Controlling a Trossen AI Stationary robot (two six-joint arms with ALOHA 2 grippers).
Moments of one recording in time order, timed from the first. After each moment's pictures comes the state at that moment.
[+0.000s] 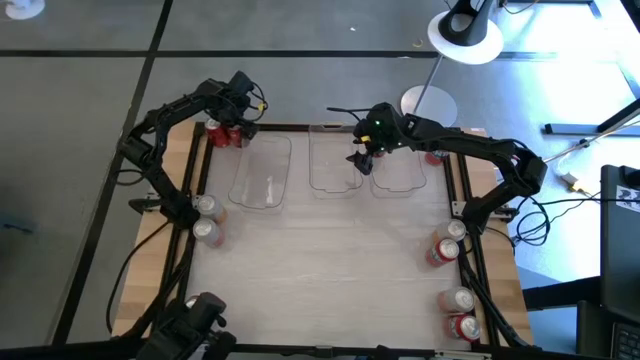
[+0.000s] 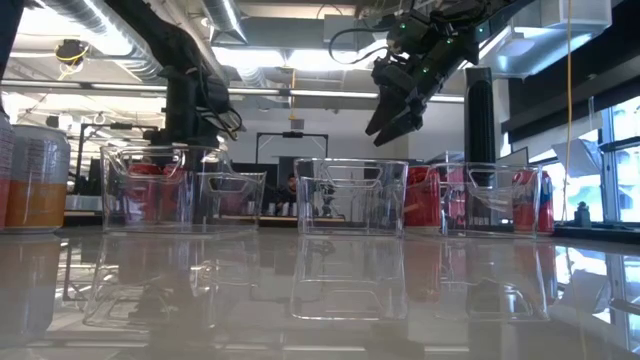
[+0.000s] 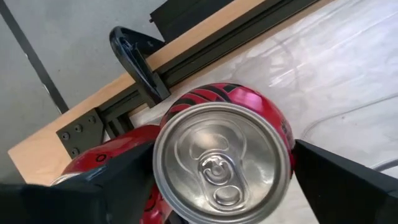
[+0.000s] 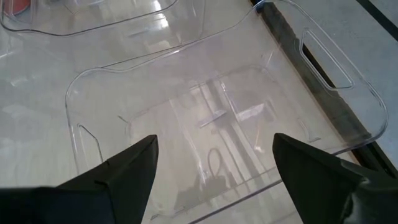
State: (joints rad) left arm 1.03 1.67 1.28 -0.99 -0.22 0.01; right arm -0.51 1.54 1.20 -0.44 -0.20 -0.08
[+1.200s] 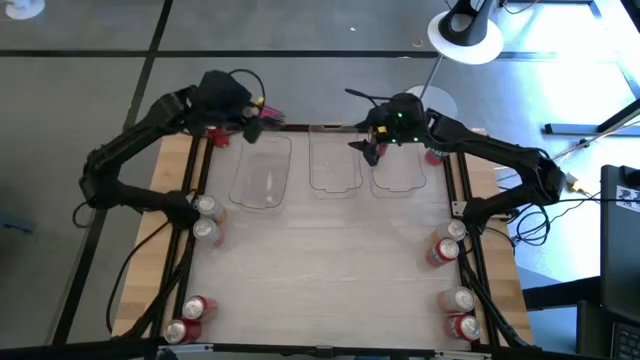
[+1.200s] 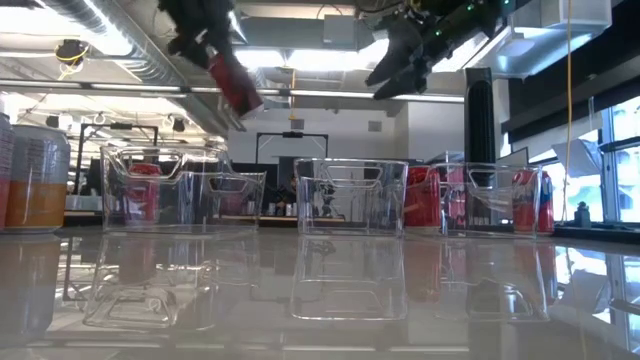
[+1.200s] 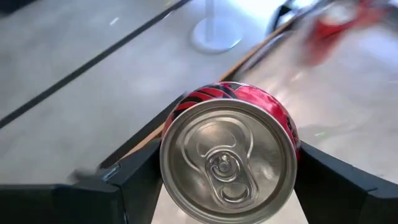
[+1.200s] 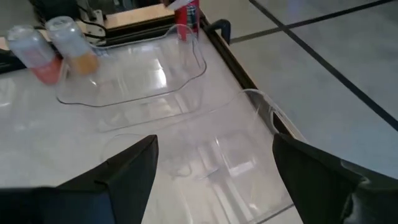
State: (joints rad) left arm 0.64 1.21 1.39 -0.90 -0.15 -0.07; right arm -0.52 1.38 1.20 -0.35 -0.20 -0.08
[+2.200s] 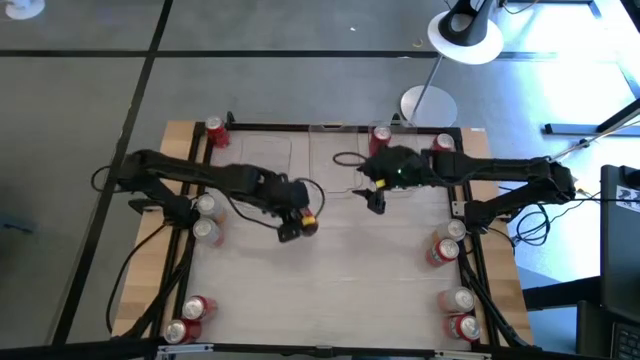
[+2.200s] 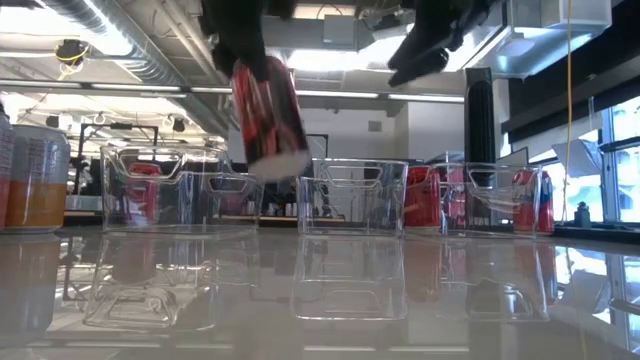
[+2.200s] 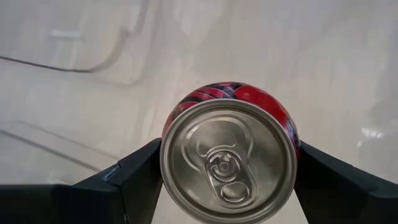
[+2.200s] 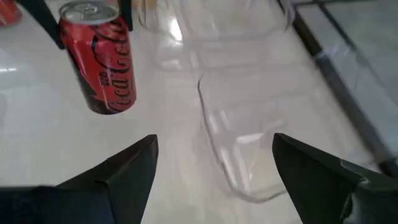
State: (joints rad) left arm -0.09 1.59 1.39 -0.93 -0.16 -0.33; right arm -0.09 1.29 1.11 -0.52 0.10 0.05
